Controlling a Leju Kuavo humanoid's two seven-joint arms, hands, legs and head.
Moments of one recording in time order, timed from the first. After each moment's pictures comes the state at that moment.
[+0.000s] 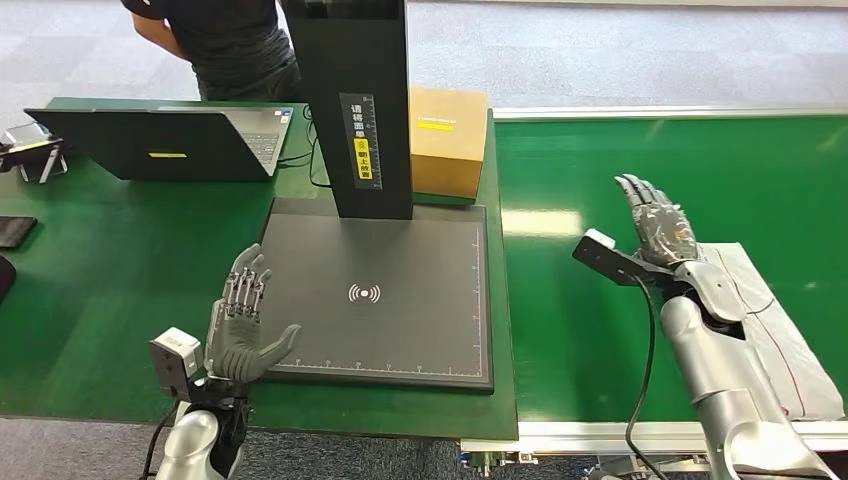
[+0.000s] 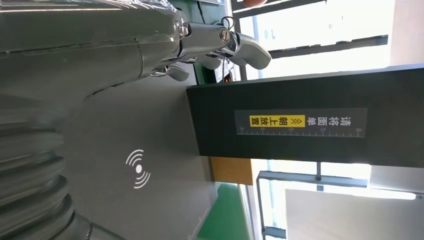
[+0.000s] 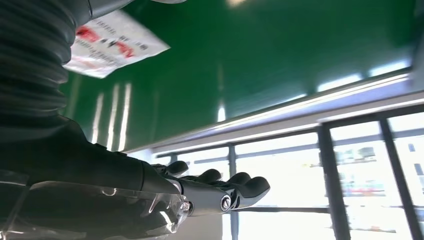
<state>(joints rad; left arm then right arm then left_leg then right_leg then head) -0.06 -0.17 0.00 -1.39 -0.16 -0.25 -0.60 -0.60 -0.25 0.02 -0.96 0.98 -0.15 -0.17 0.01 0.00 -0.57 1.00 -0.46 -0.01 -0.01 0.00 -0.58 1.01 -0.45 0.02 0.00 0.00</state>
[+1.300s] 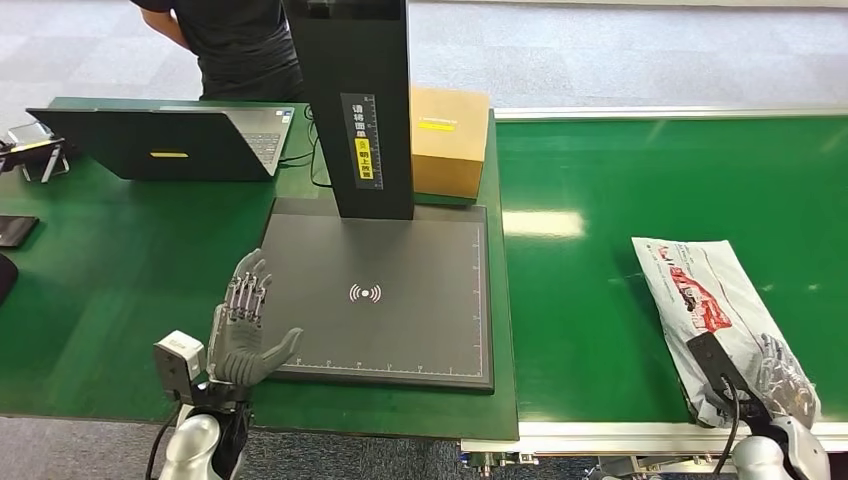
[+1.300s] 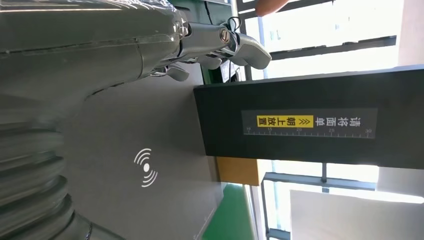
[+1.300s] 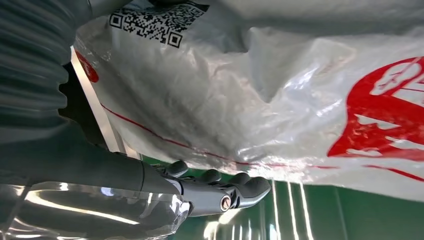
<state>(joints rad) -0.05 -0.19 0.02 -1.38 -0.18 -0.26 -0.60 -0.19 -0.20 -0.56 -0.95 0.96 -0.19 0.03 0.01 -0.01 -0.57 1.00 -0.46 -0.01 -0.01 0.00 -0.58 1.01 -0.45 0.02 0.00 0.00</state>
